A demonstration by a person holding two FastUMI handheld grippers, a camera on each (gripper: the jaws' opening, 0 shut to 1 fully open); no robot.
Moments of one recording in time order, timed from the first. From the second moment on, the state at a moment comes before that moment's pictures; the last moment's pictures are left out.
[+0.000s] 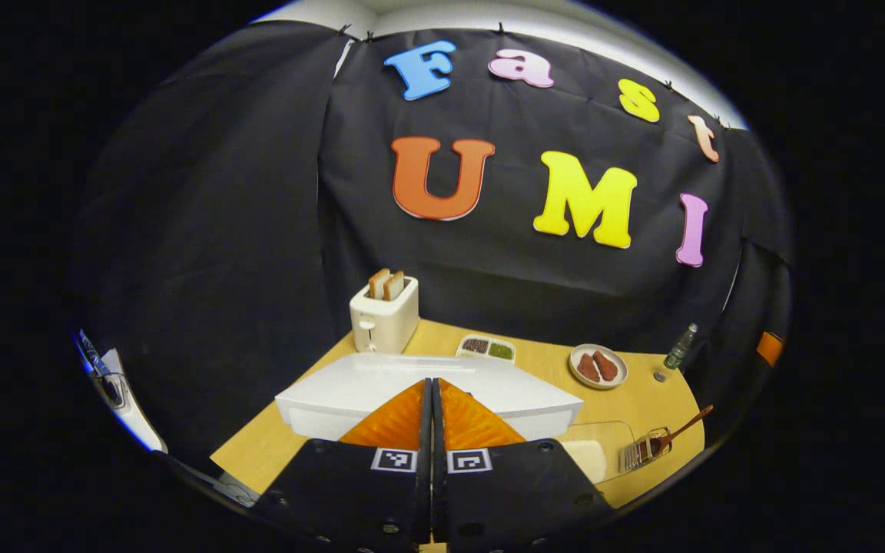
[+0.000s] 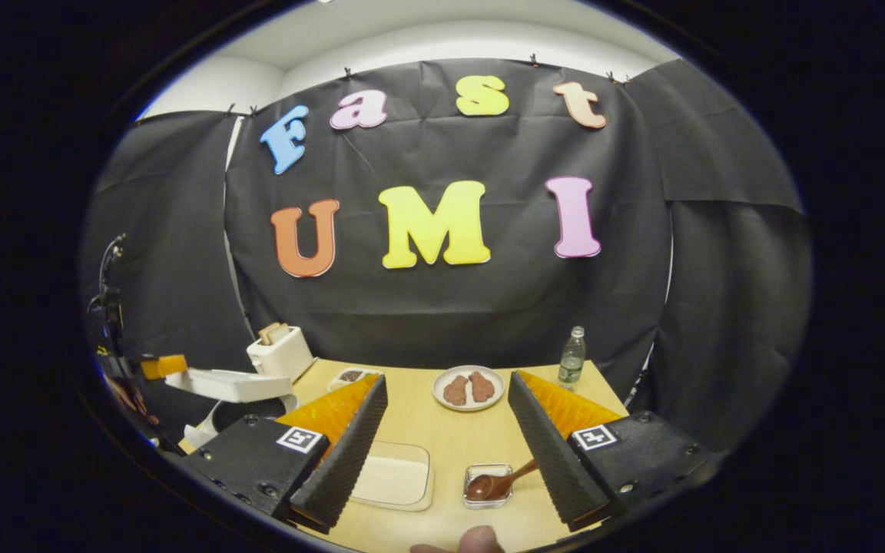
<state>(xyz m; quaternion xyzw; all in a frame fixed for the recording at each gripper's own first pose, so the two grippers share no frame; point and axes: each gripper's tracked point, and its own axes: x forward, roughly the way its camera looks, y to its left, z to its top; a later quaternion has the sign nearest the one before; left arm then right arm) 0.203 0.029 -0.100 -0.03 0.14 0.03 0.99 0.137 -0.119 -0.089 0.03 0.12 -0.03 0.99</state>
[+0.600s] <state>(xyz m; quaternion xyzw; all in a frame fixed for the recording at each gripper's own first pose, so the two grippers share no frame) 0.179 0.008 -0.011 -0.01 0.02 0.00 1.00 0.095 -0.135 -0.080 0.03 0.10 -0.06 0.99</state>
